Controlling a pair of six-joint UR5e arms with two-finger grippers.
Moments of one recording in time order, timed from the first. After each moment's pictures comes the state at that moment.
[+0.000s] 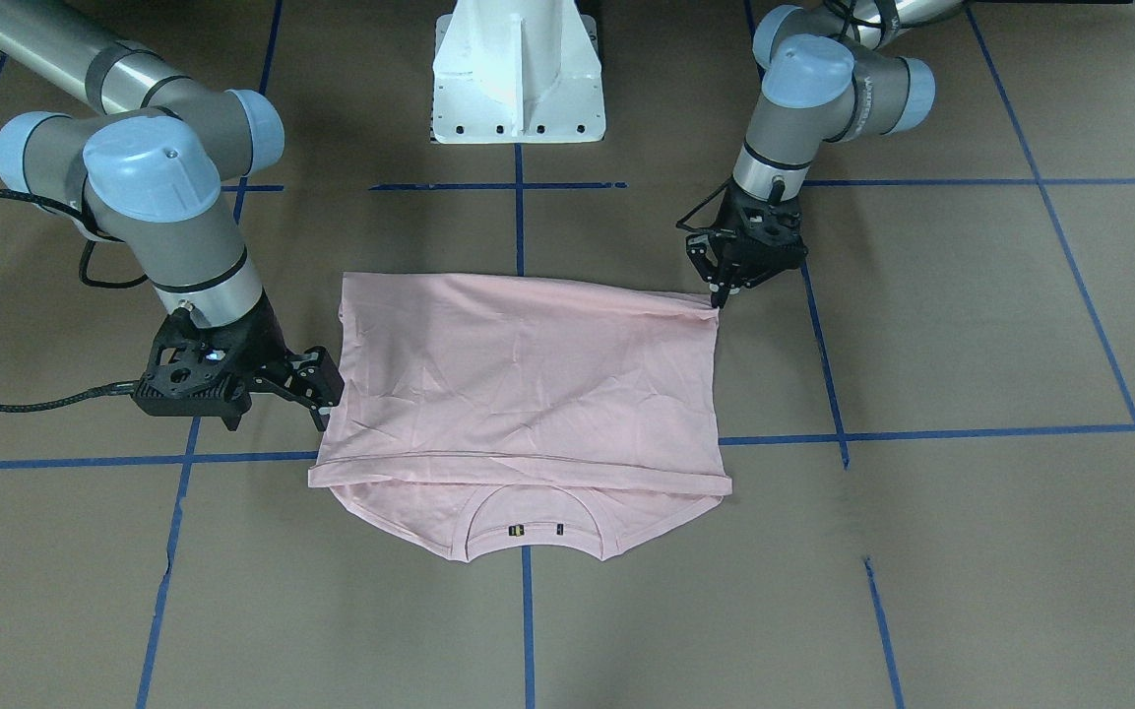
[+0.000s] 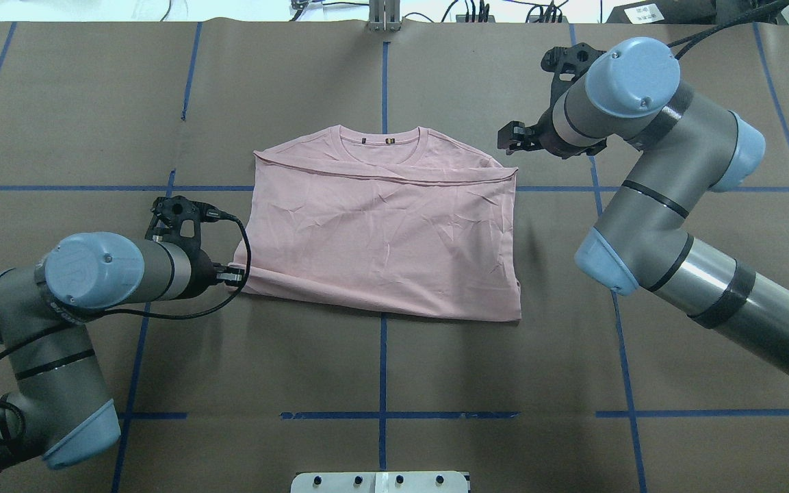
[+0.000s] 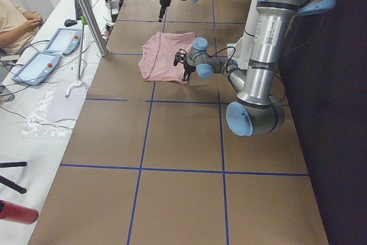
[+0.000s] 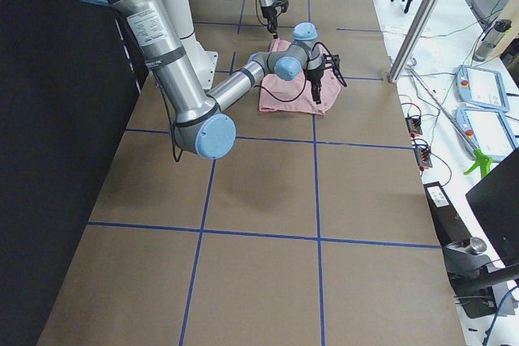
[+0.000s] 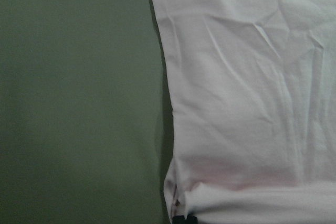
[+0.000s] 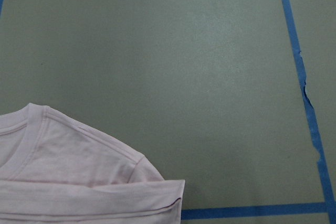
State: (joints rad) left arm -0.53 -1.81 -1.81 -2.01 -1.66 -1.05; right arm 0.79 -1.06 1.63 -1.34 1.83 1.10
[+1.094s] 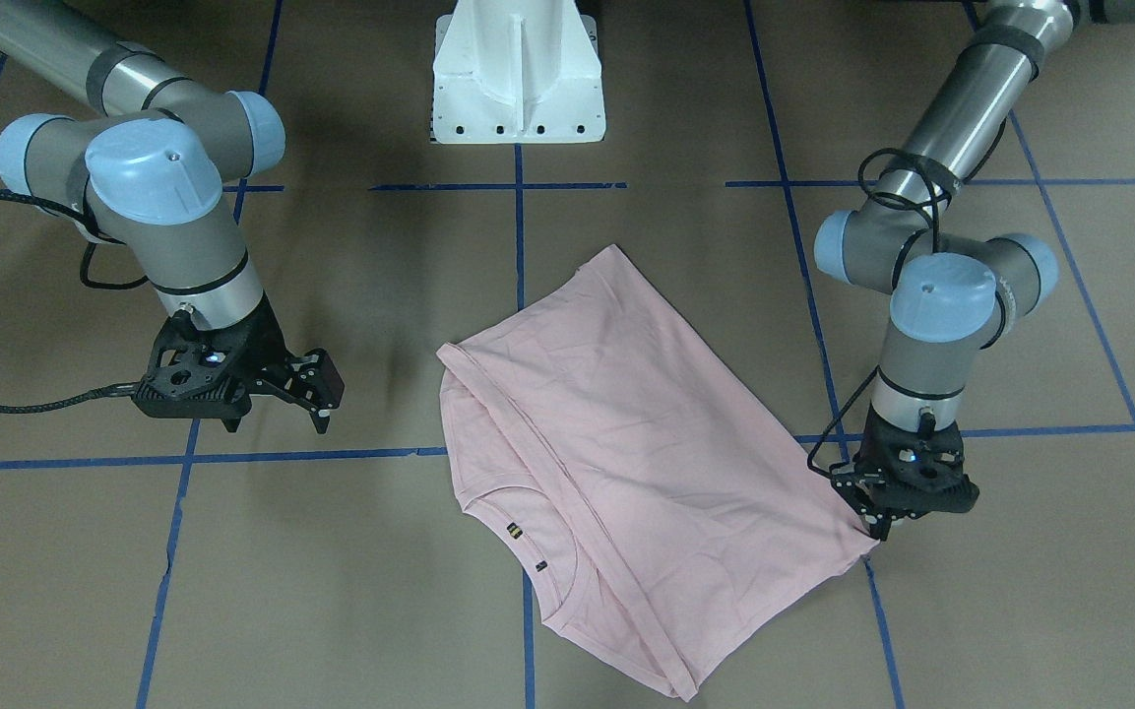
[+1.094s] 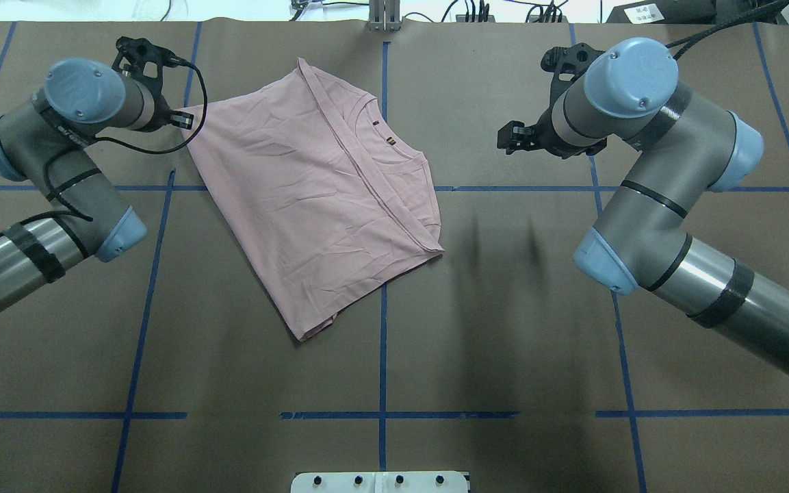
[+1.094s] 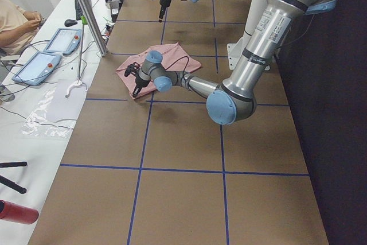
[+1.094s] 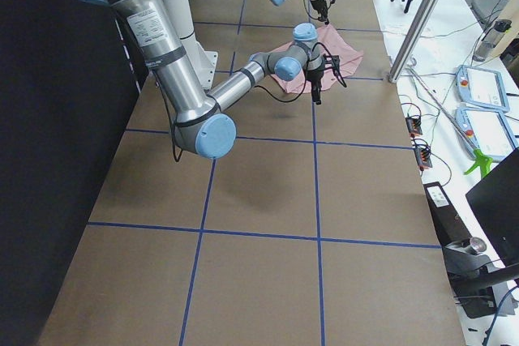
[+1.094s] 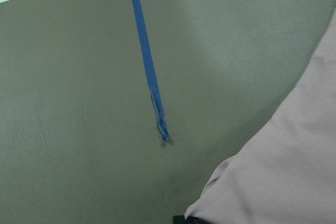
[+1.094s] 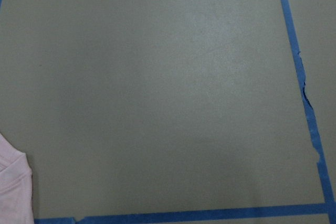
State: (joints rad) left arm -0.89 -2.17 -1.15 -2.23 -1.66 -0.70; right arm 0.79 -1.06 1.63 -1.34 1.83 1.10
